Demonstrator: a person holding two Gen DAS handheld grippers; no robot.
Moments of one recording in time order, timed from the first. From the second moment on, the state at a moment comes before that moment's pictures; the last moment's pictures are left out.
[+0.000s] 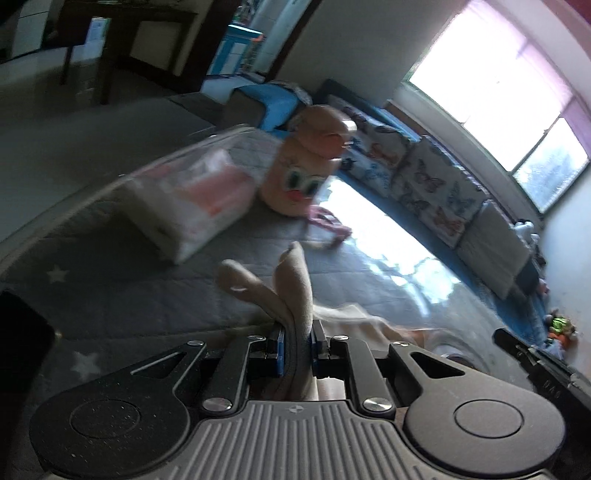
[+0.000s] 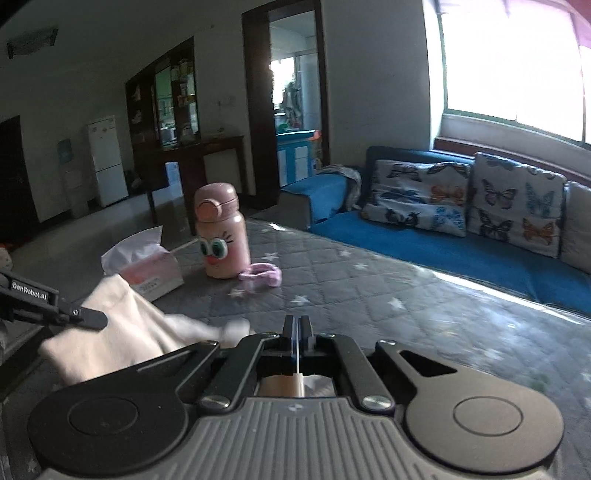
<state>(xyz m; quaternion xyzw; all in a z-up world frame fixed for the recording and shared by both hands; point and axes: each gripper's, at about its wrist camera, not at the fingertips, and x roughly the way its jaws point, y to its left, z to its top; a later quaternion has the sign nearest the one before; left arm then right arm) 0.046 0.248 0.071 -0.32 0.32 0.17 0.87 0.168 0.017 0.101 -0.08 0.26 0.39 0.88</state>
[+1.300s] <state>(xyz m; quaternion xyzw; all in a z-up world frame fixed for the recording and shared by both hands) 0.097 0.266 0.022 -0.19 0.38 0.26 0.87 0.204 0.102 0.018 -0.09 0.35 0.42 0.84</state>
